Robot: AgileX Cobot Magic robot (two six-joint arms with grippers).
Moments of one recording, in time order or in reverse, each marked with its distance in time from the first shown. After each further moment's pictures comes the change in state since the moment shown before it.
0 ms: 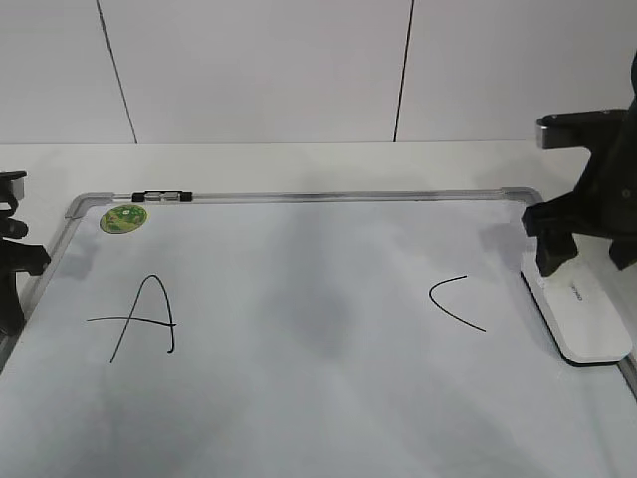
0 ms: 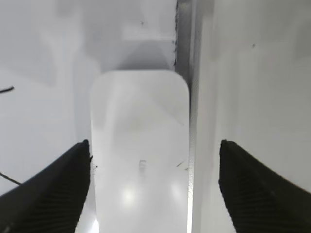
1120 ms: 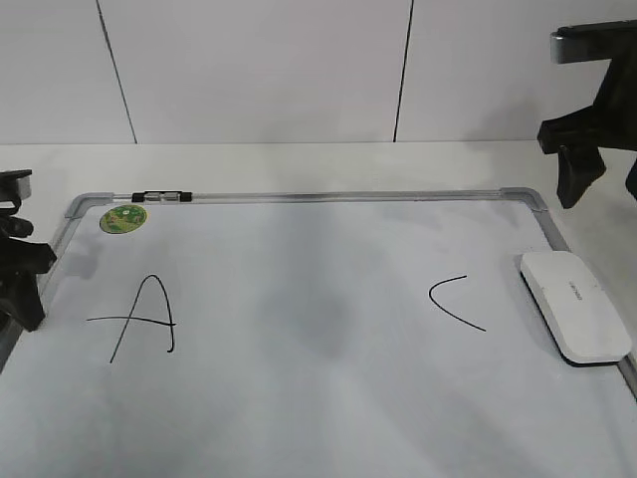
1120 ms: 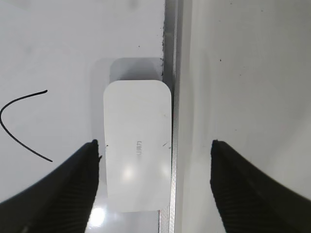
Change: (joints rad) left arm 0.000 0.000 0.000 -0.039 -0.008 0.026; right arm 0.000 0.000 -0.284 0.020 0.302 -0.051
